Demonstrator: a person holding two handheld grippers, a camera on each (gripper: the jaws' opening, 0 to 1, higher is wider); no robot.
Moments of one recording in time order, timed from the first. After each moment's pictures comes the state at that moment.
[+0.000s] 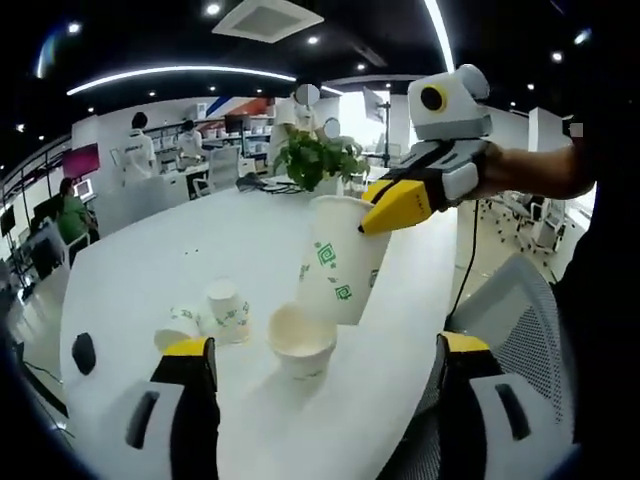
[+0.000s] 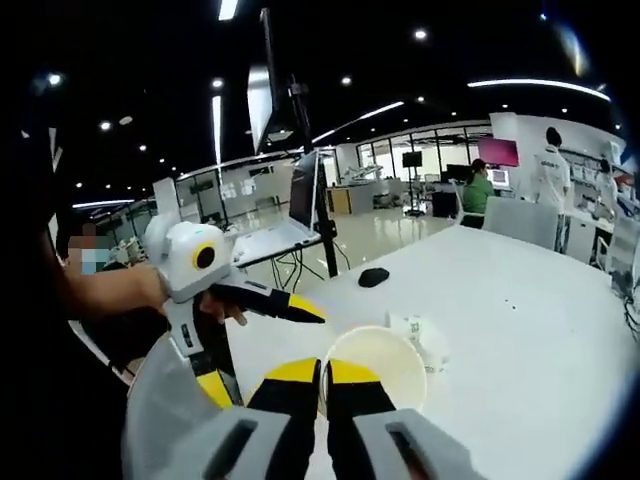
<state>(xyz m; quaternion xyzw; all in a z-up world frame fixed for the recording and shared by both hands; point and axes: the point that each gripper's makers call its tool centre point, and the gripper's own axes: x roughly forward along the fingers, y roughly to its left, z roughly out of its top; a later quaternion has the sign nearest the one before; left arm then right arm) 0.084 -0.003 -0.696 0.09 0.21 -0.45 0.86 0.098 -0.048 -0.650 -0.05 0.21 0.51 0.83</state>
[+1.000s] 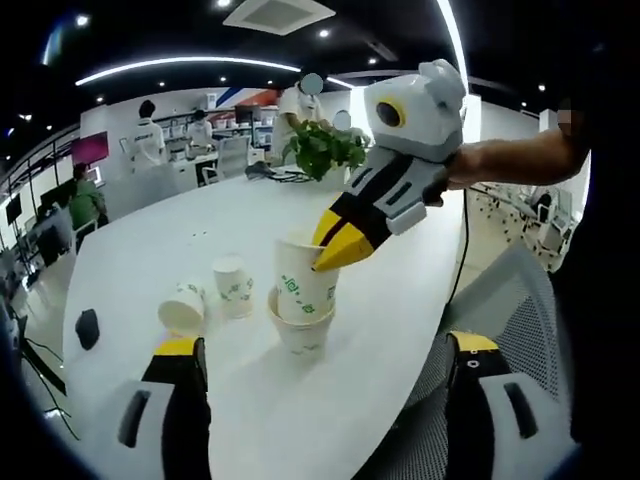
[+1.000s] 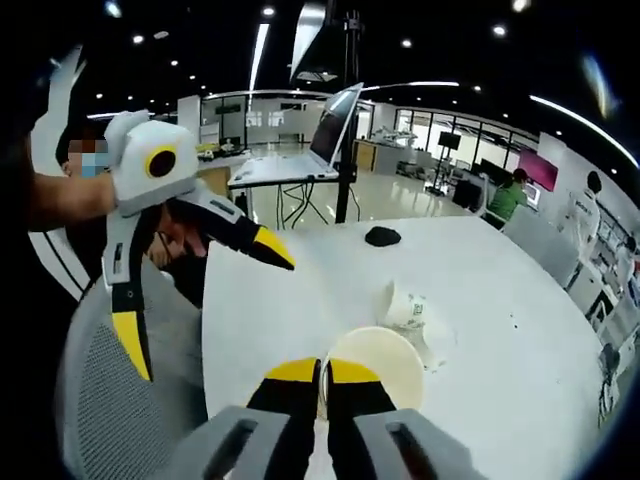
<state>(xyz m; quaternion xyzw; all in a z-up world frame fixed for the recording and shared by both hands) 0.069 0.012 -0.709 0.08 0.23 -0.43 0.87 0.115 -0.023 -0.713 -0.22 0.25 0.53 0.78</state>
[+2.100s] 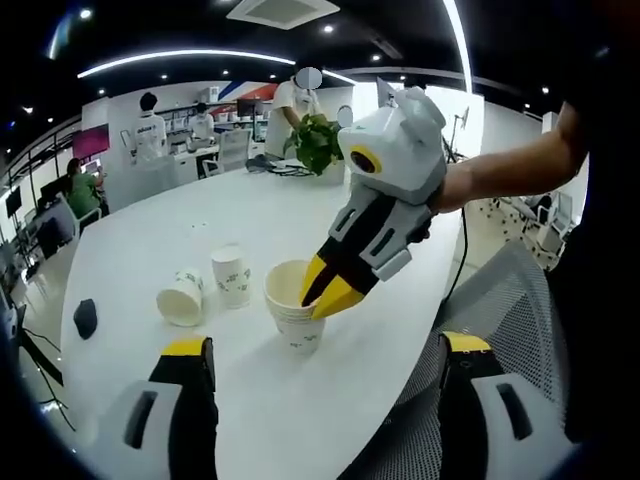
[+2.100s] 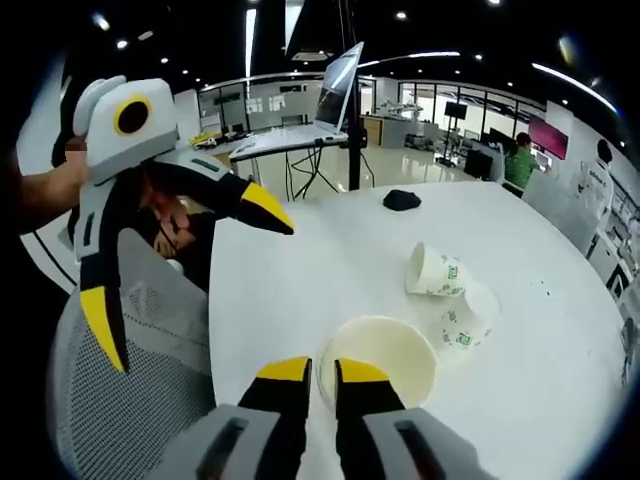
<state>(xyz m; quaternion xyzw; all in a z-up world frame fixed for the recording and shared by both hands) 0.064 0.016 -0.713 0.08 0.24 -0.43 0.87 0.103 -0.012 -0.761 -0.20 0.31 0.54 0.76</state>
